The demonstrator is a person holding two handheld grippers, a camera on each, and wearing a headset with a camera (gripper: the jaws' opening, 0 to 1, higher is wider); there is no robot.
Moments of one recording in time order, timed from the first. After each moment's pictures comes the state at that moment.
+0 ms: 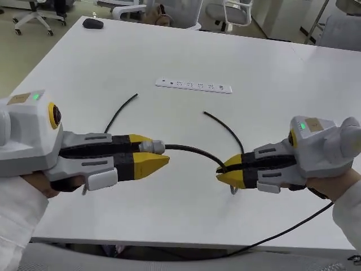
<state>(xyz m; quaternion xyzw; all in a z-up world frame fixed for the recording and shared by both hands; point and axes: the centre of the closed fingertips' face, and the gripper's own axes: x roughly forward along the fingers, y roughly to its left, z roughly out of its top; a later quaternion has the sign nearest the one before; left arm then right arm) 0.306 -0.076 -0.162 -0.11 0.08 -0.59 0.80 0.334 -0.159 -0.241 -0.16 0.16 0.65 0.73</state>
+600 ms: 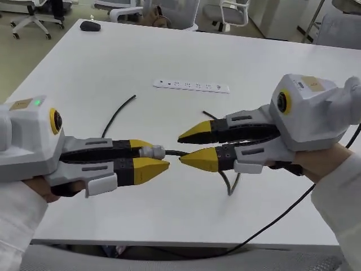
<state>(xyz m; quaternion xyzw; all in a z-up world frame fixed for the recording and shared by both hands) 0.299 -0.082 -0.165 -0.11 0.09 -0.60 0.79 0.292 -0.085 -0.158 -0.12 0.04 0.73 0.68</state>
